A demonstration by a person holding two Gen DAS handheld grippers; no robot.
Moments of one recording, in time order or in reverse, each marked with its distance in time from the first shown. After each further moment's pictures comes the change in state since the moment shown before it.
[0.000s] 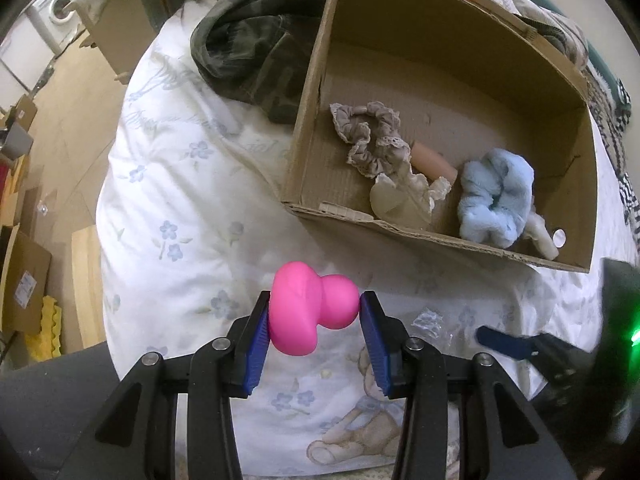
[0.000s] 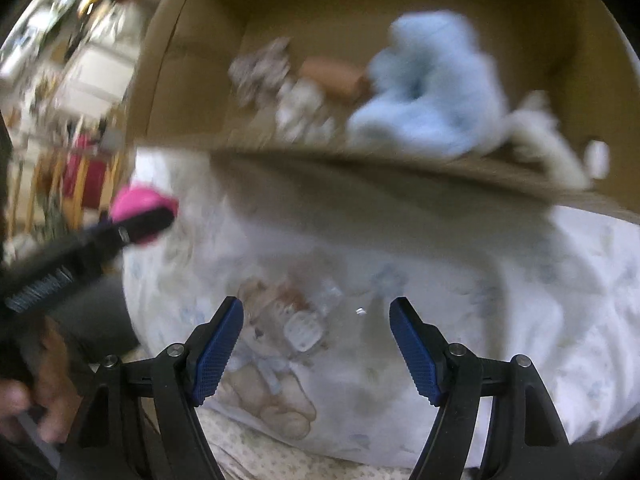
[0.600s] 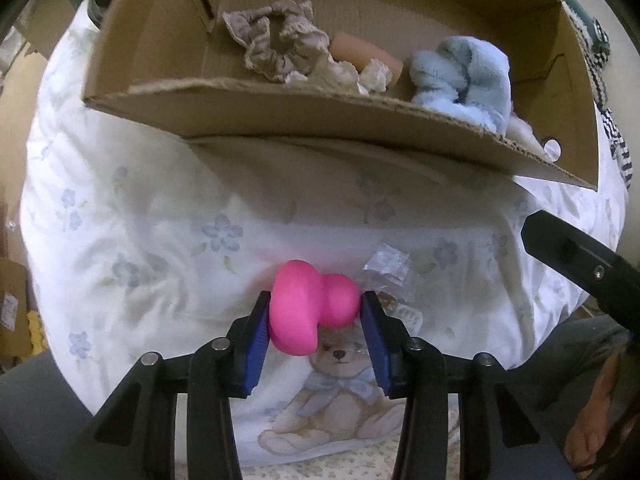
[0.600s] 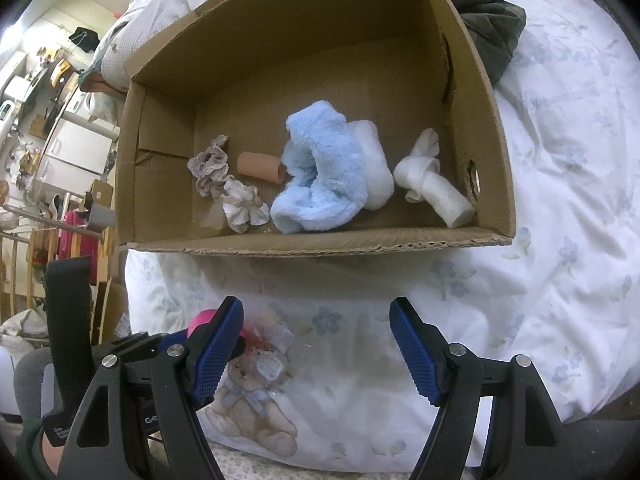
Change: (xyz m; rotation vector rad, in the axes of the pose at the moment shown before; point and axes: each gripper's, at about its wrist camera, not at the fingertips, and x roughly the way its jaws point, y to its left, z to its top) left arm 0.052 -0.061 -0.031 0.138 0.173 -0.064; right arm -0.057 -0.045 0.001 0.211 -0.199 -0.013
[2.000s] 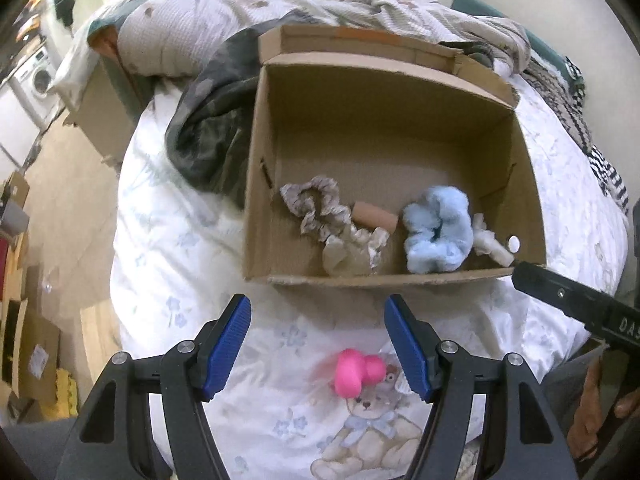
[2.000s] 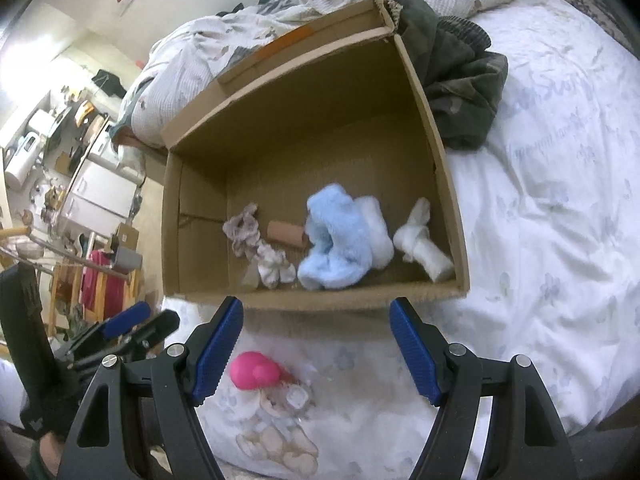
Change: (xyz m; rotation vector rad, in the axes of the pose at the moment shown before) left arm -0.114 0.021 0.000 0.033 -0.379 0.087; right arm -0.046 -0.004 0.007 0.027 -0.181 0.091
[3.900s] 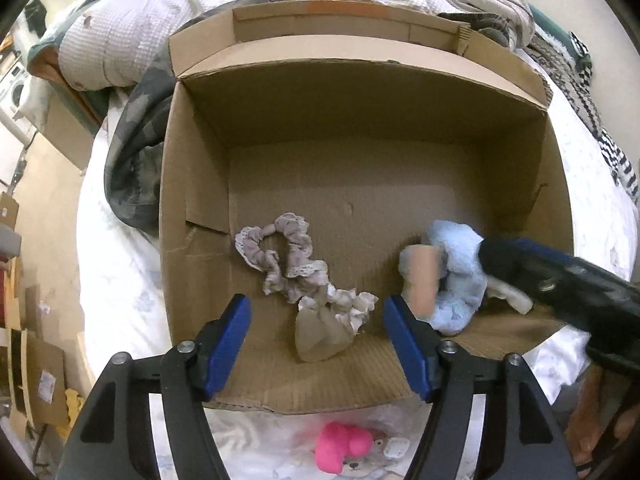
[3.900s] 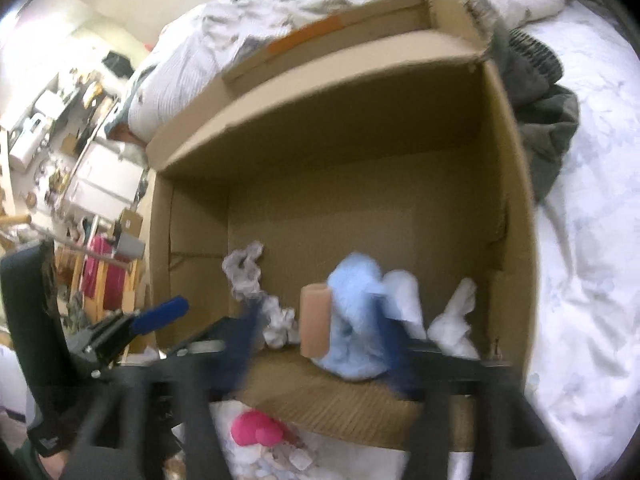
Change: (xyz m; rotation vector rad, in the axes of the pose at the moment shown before) left arm 0.065 -0.033 0.065 0.068 0.085 -0.001; right arm 0.045 0.014 0.068 -0.048 0.013 0.026
